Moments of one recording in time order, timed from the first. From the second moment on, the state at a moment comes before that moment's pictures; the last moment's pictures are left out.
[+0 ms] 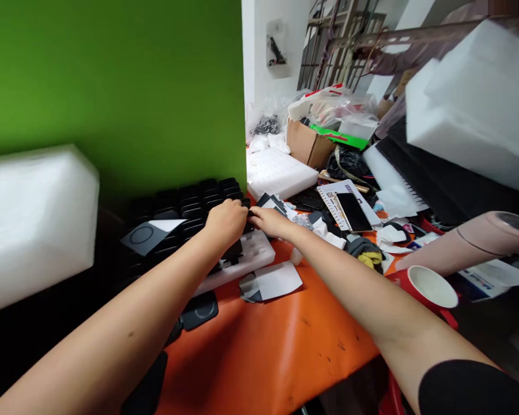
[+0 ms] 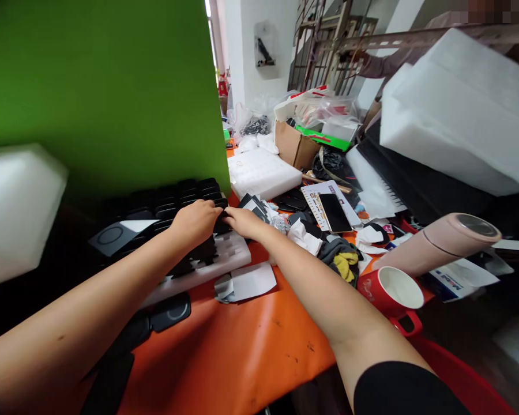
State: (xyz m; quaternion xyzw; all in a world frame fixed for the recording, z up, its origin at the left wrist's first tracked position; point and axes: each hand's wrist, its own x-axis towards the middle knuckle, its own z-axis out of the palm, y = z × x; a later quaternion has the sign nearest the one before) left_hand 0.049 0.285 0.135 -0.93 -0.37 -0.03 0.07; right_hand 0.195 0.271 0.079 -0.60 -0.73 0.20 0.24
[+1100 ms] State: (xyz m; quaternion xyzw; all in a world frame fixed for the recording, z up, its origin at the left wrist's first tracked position) left_hand -0.187 0.067 0.014 -0.65 -0.64 -0.14 -0.39; right_hand 0.048 0.131 0.046 -0.56 -0.77 0.31 -0.03
